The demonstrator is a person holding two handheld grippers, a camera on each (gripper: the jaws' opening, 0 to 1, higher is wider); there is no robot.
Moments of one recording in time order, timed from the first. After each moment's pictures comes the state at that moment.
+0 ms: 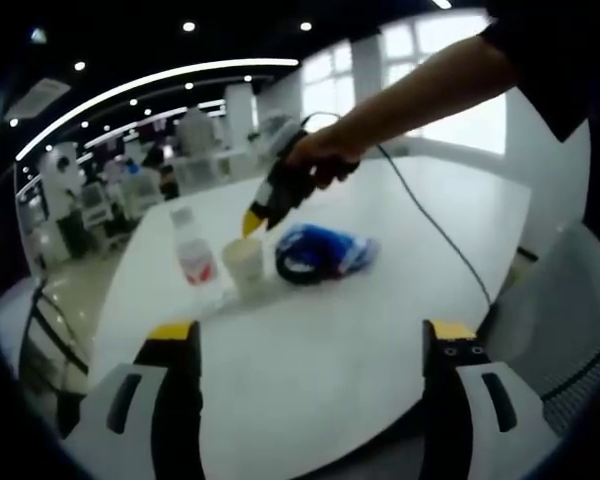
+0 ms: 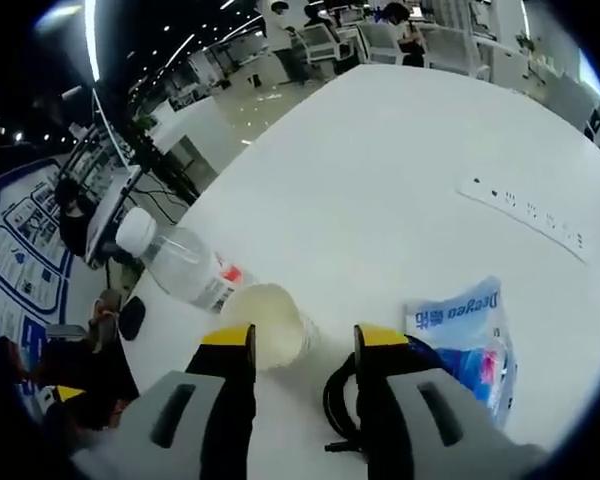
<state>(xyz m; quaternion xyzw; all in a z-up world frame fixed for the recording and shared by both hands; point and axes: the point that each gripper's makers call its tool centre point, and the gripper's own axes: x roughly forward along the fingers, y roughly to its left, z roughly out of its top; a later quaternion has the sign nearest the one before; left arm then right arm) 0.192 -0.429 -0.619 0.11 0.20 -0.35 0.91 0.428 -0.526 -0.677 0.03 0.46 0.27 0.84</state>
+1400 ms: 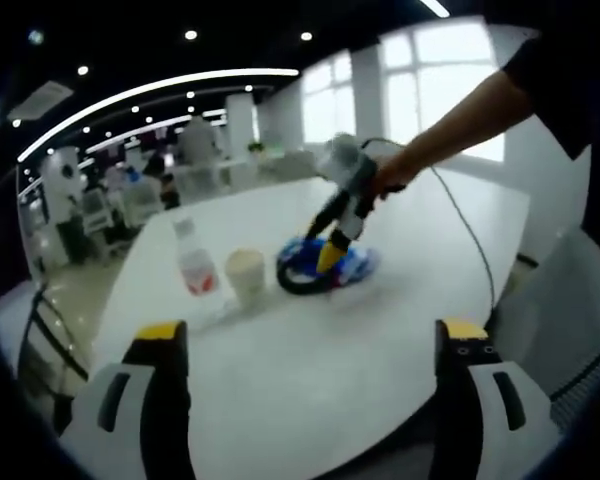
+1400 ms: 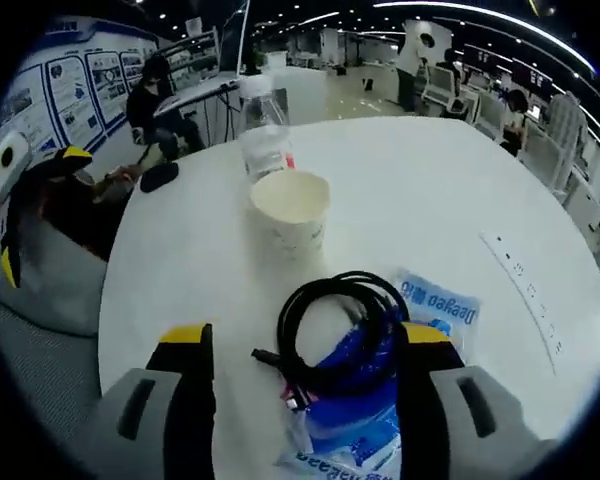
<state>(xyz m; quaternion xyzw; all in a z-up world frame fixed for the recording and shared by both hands) 0.194 -0.431 -0.610 0.10 0.18 -0.35 0.91 0.367 -0.578 -0.714 -0.21 0.36 0.46 0.78</state>
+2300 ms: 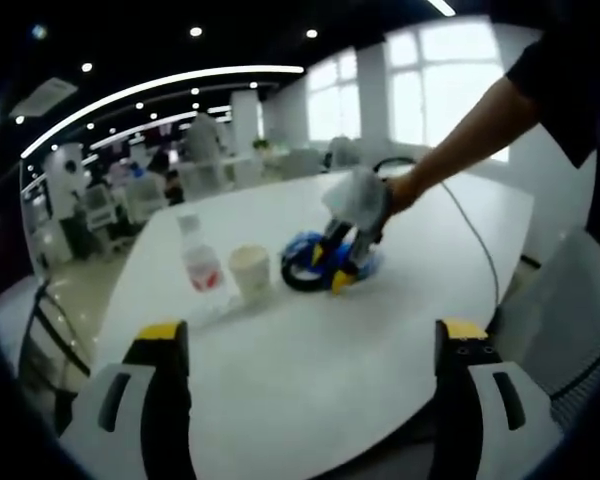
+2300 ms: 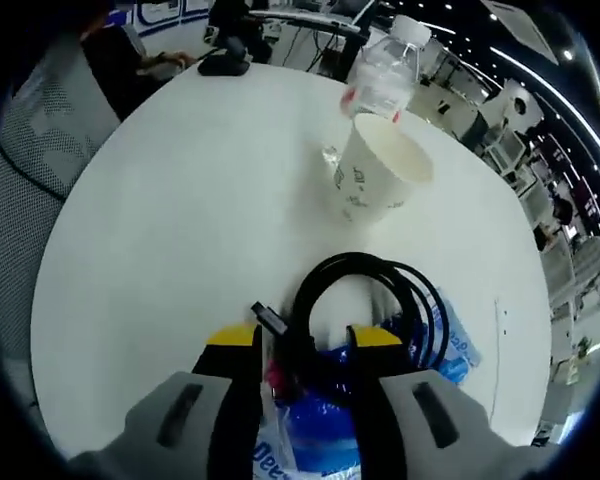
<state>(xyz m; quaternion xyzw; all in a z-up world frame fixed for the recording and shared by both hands) 0.197 -0.425 -0.612 0.10 0.18 -0.34 0.92 0.350 -0.567 -0.755 -0.43 0.29 0.51 0.68</state>
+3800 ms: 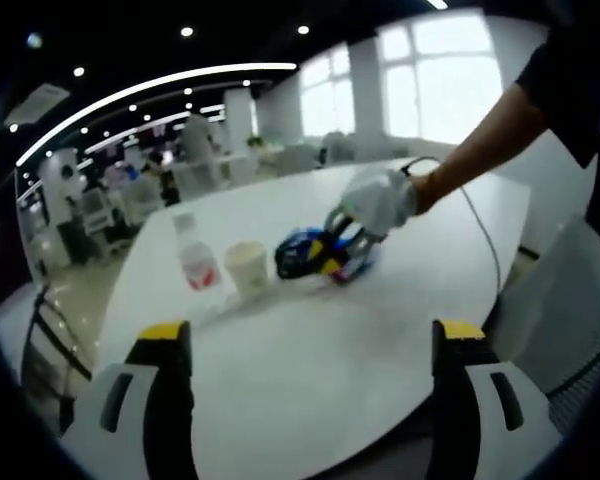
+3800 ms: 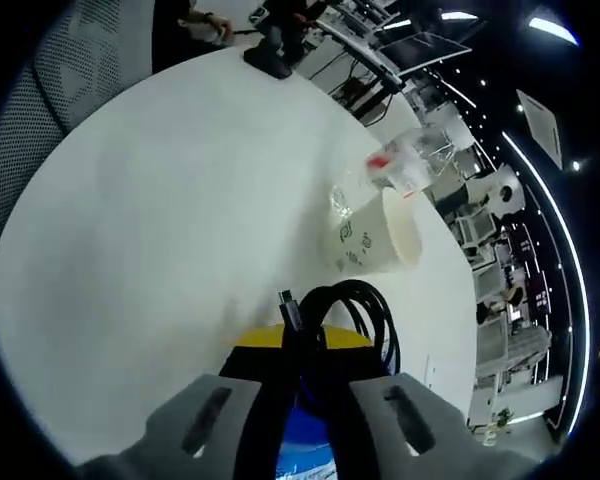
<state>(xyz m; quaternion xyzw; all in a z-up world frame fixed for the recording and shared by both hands) 0.194 -0.426 -0.617 0.12 0.19 -0.35 0.91 0.343 -0.552 -0.722 -0.55 0.14 0.48 0.67</state>
